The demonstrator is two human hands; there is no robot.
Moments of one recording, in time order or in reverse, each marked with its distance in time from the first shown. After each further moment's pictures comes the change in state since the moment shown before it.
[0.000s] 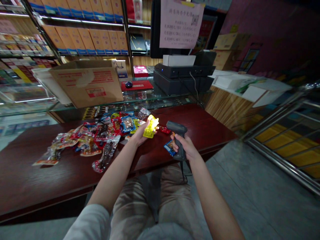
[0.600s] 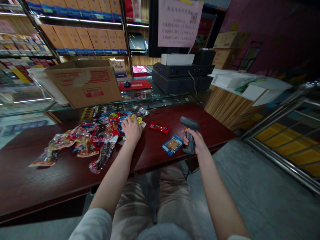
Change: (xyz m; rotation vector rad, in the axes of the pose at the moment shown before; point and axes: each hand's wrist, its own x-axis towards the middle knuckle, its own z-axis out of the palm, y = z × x) left_hand -0.016 0.010 -0.005 1.803 0.838 0.527; right_hand 0.012 -0.023 -0.052 0.041 0.191 -0.078
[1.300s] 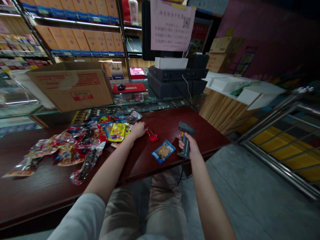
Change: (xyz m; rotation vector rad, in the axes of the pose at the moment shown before) left_hand 0.052 0.034 0.065 0.016 -0.567 0.235; right_hand 0.027 0.010 -0.042 0.193 -0.014 0.073
